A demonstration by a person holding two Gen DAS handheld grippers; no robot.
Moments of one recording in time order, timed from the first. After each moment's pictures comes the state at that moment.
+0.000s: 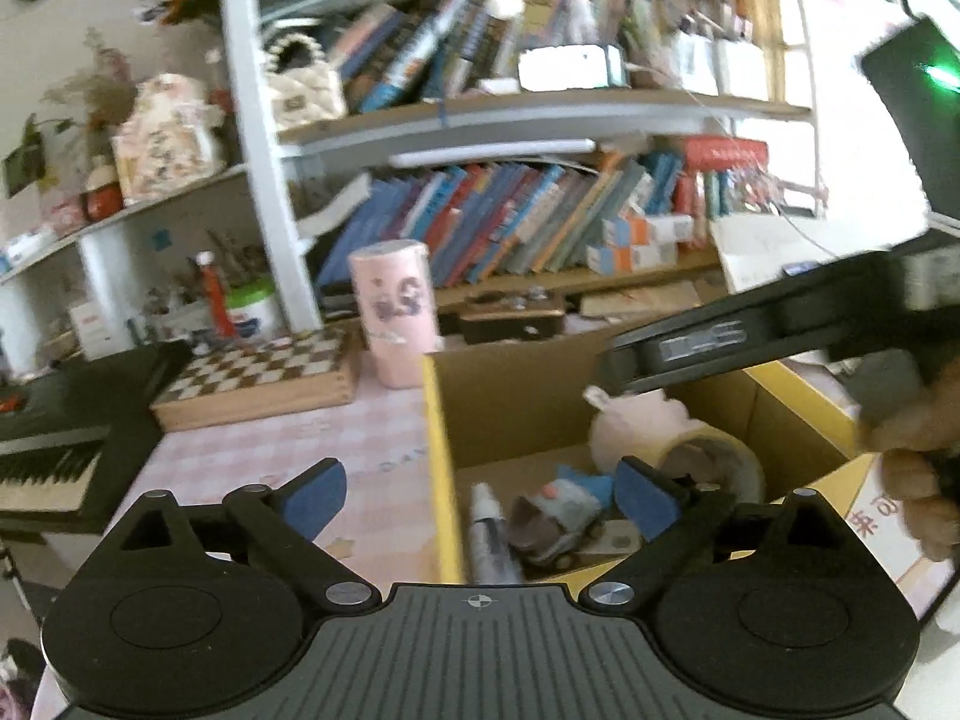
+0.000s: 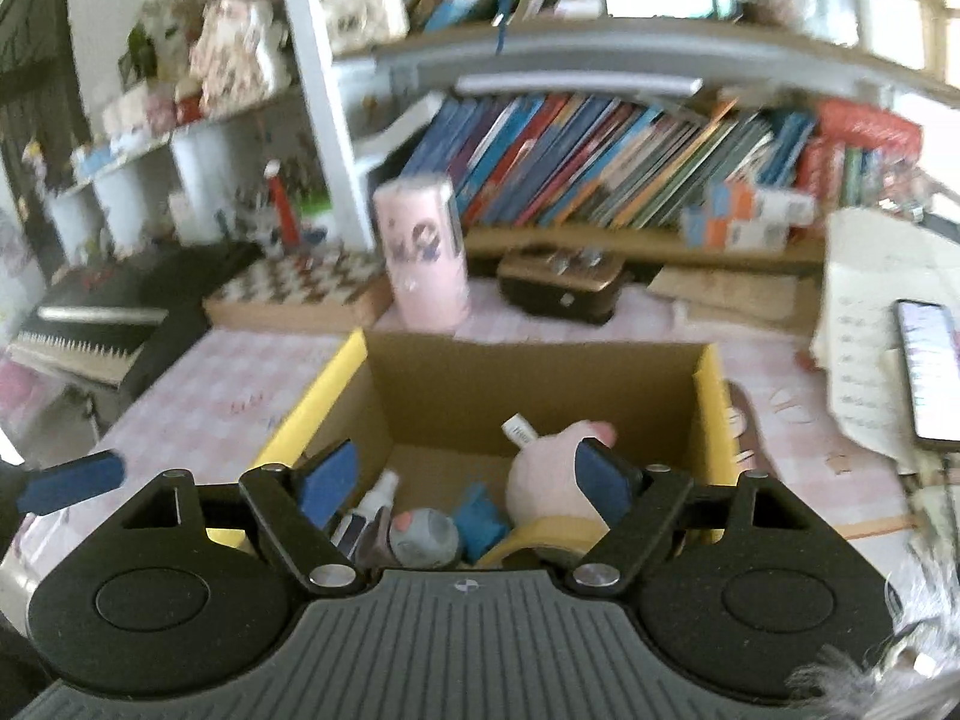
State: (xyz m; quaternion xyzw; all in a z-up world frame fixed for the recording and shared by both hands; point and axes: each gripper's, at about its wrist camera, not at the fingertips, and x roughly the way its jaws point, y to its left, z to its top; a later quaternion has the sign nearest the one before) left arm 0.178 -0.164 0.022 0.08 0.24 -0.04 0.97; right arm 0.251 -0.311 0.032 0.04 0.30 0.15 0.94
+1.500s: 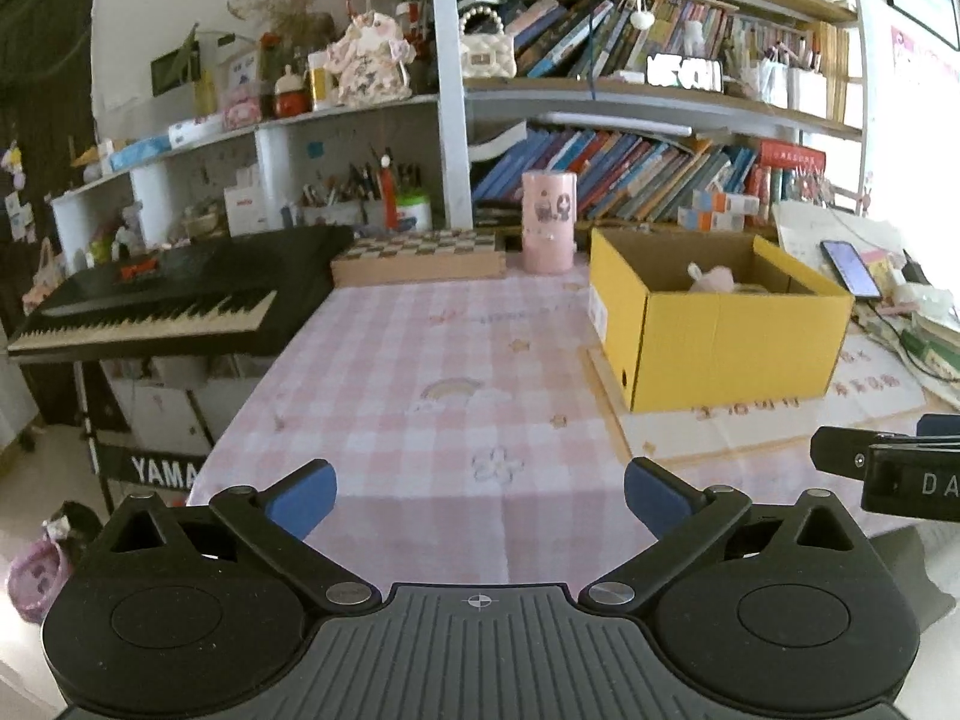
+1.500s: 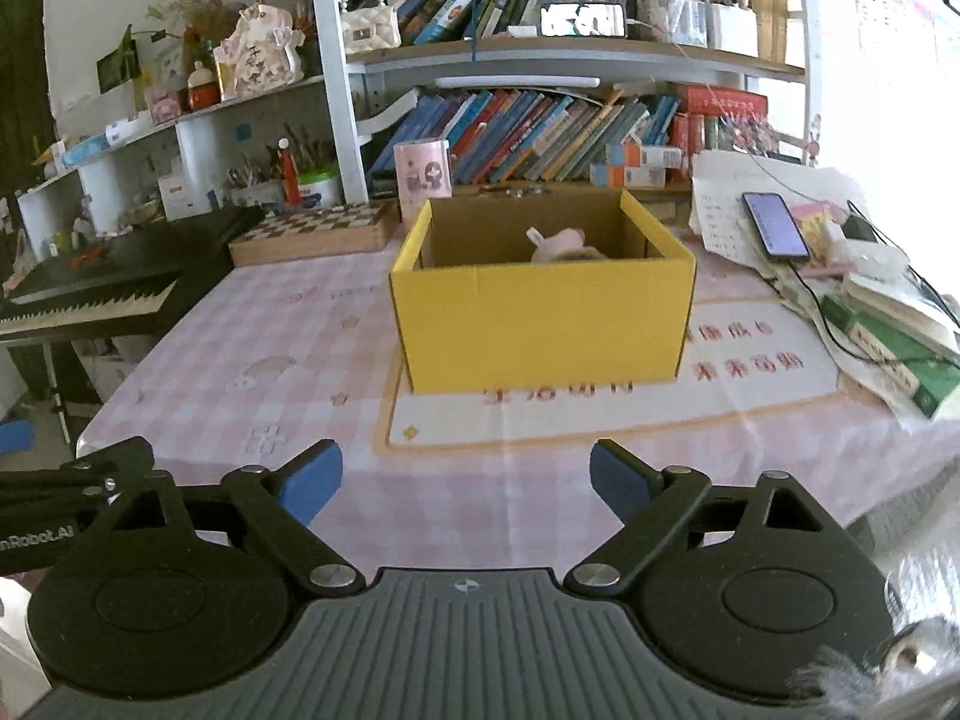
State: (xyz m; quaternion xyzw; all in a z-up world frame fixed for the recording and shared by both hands) left arm -0.030 -0.033 0.008 0.03 0.27 0.02 0.96; right arm -0.033 -0.210 0.004 0.04 0.29 0.03 0.96
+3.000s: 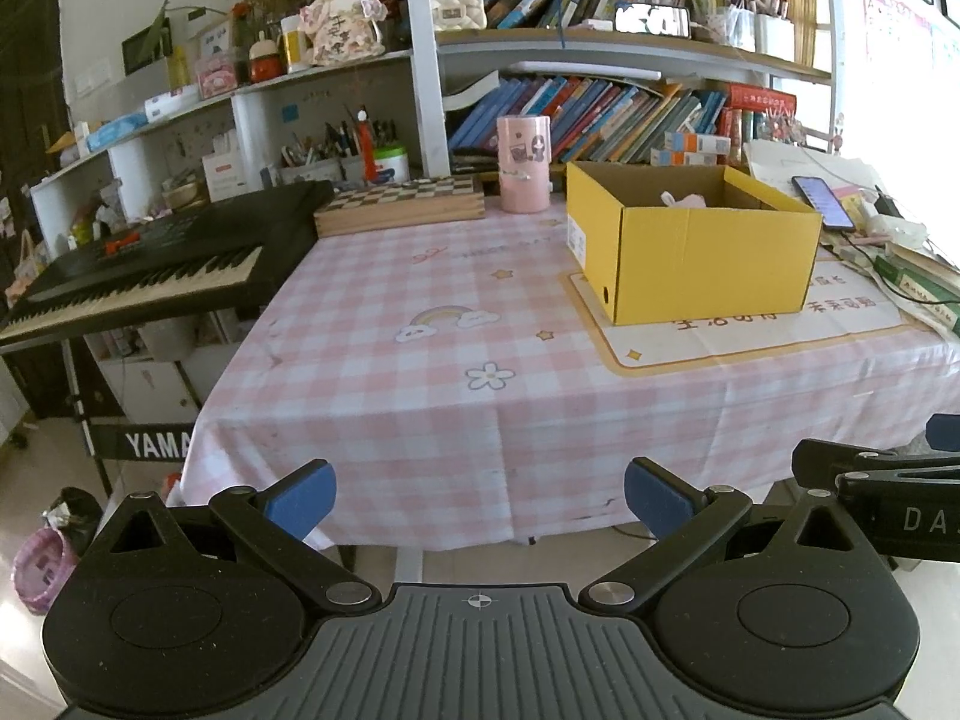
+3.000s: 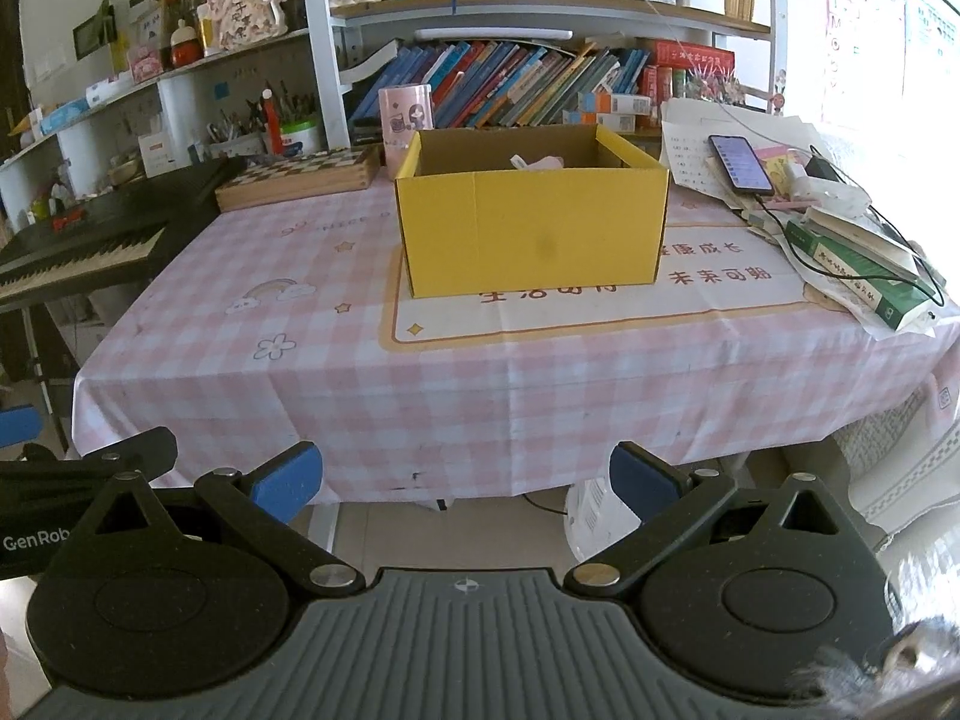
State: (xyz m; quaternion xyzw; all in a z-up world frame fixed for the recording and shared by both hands) left arm -0.061 -0.025 -0.011 0.05 0.31 -0.01 0.95; right arm -0.083 -0.182 -0.020 0.04 0.32 0.00 0.94
